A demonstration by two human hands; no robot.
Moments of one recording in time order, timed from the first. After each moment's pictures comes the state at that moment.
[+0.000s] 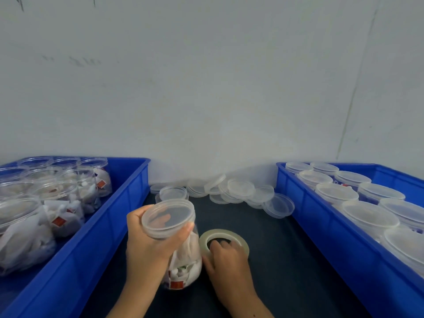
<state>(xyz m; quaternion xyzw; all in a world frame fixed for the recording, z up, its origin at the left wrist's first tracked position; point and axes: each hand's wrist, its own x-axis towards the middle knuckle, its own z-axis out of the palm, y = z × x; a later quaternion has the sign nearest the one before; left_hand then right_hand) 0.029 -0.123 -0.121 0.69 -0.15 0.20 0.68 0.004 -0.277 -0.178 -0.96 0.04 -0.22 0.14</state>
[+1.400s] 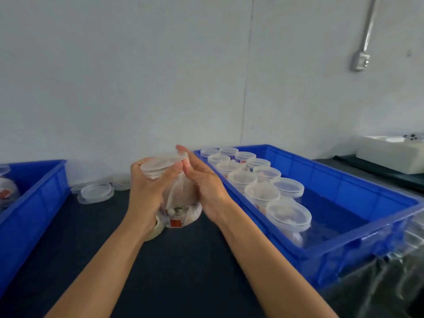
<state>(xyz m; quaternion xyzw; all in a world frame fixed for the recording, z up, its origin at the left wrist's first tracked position) -0.061 -0.234 -0.037 0.57 -0.29 0.00 0.77 -0.128 -0.341 -0.026 -0.64 -0.04 -0.21 0.74</state>
